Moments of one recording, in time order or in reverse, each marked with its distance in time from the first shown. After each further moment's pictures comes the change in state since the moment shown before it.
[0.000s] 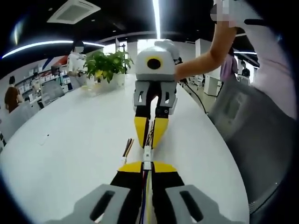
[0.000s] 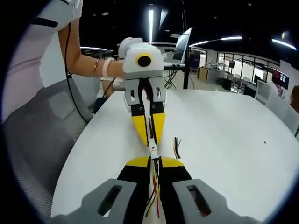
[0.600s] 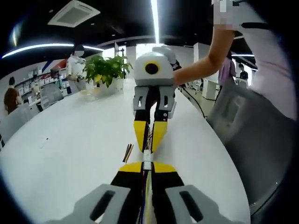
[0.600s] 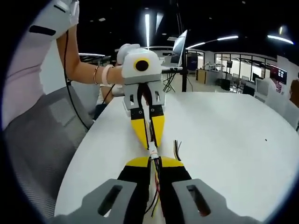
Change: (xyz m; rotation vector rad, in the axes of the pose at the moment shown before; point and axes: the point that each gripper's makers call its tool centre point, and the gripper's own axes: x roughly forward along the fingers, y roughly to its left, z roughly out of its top) left arm 0.000 -0.004 0.010 -0.008 -0.055 -0.017; right arm -0.004 0.002 0.008 0.044 -0.047 0.004
